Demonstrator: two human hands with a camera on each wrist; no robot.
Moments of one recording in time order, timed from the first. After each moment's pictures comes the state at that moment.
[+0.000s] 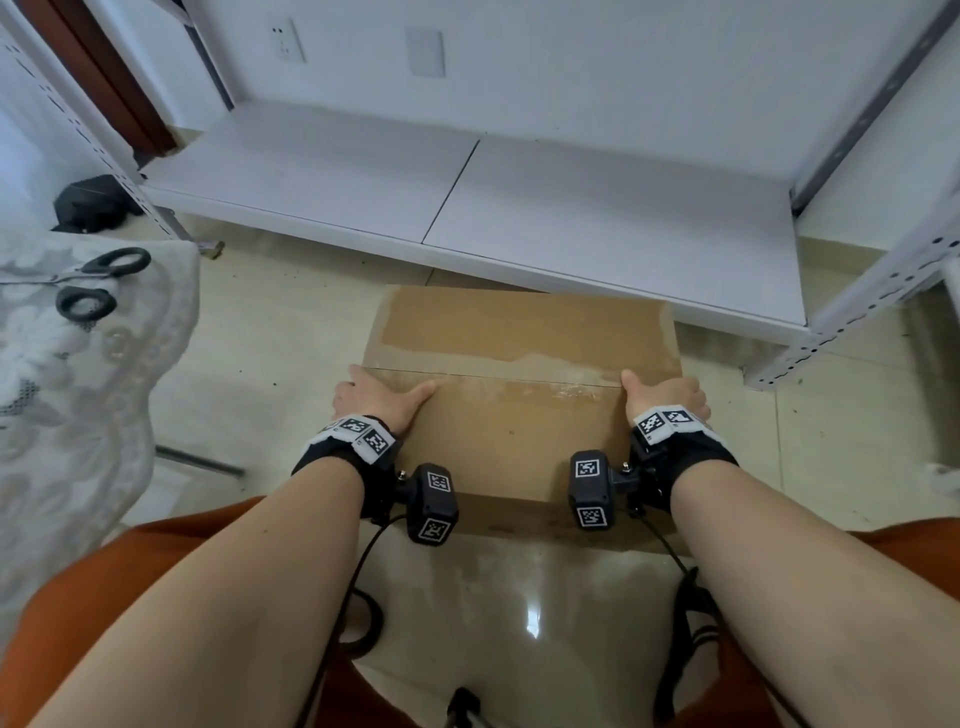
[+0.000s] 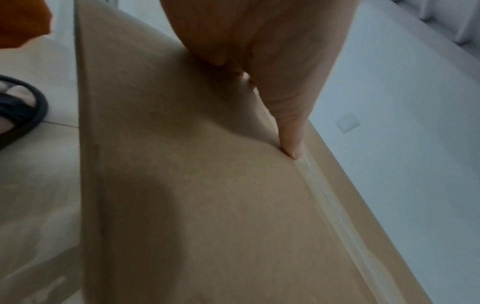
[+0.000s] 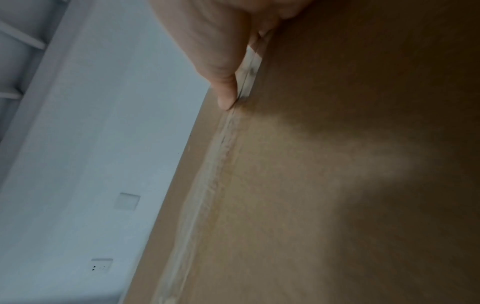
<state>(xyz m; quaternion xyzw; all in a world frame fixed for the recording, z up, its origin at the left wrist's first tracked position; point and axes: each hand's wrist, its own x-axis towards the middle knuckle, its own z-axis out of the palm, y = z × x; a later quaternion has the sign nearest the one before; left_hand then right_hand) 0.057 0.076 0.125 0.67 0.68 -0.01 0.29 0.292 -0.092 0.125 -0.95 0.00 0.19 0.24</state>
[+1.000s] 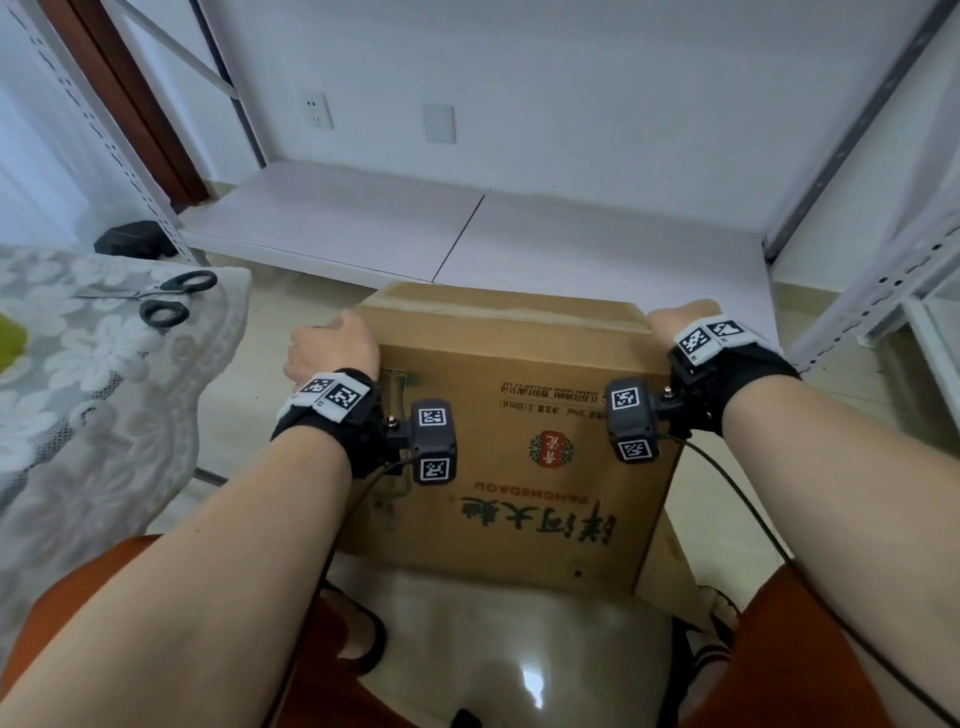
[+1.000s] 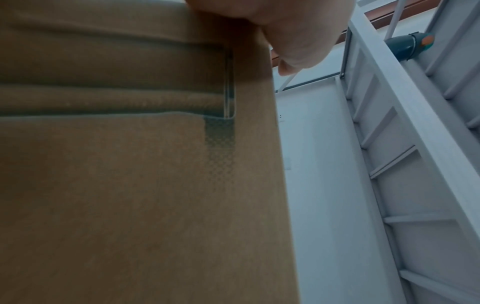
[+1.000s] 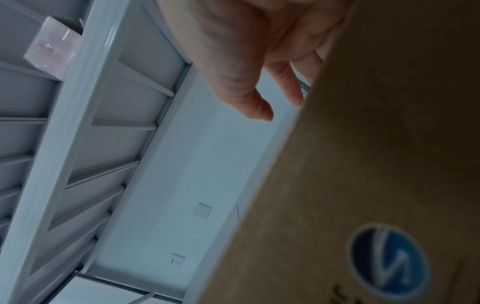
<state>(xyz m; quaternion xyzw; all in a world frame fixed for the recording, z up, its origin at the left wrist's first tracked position) 0.045 0.084 0.229 0.50 0.76 0.30 0.30 0.296 -0.107 0.273 -0.92 -0.36 0.14 0.05</state>
